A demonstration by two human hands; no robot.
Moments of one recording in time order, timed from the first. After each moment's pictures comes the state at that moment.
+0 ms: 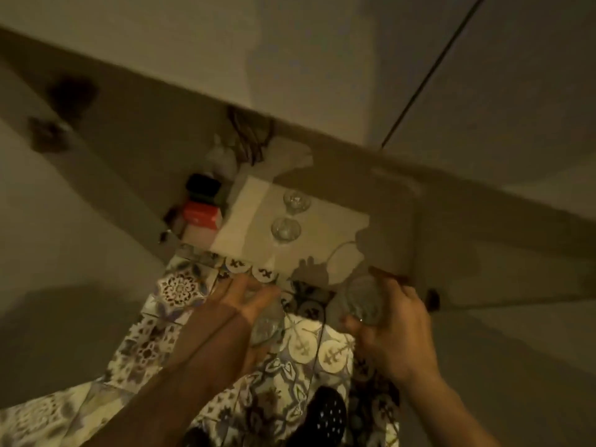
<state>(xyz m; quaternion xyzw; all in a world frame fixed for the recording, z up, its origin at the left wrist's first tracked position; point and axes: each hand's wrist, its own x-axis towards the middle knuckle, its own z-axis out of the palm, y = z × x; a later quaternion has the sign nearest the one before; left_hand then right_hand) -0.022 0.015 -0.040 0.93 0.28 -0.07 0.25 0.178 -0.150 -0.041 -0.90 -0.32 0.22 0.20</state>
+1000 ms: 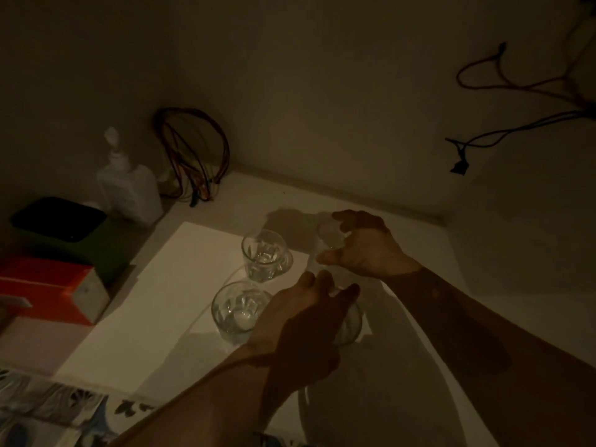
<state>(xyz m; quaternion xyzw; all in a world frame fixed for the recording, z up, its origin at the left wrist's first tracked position) 0.242 0.112 -0.392 0.98 0.10 0.09 0.14 0.440 0.090 -0.382 -0.88 -0.40 0.10 0.22</state>
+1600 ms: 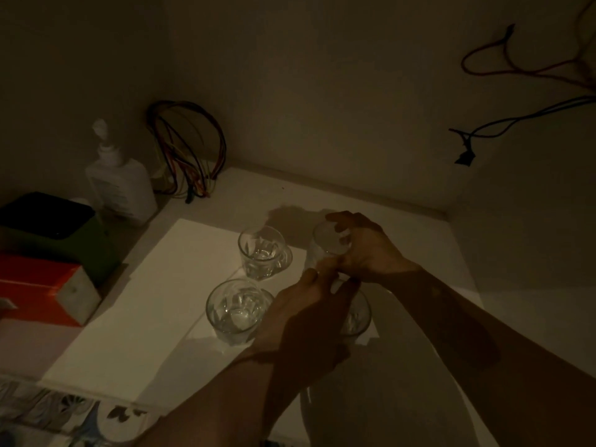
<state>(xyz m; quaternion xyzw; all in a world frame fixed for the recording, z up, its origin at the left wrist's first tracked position) 0.253 0.112 -0.414 0.98 0.10 0.13 0.14 0.441 0.085 -0.398 -0.86 -0.43 0.14 0.25</state>
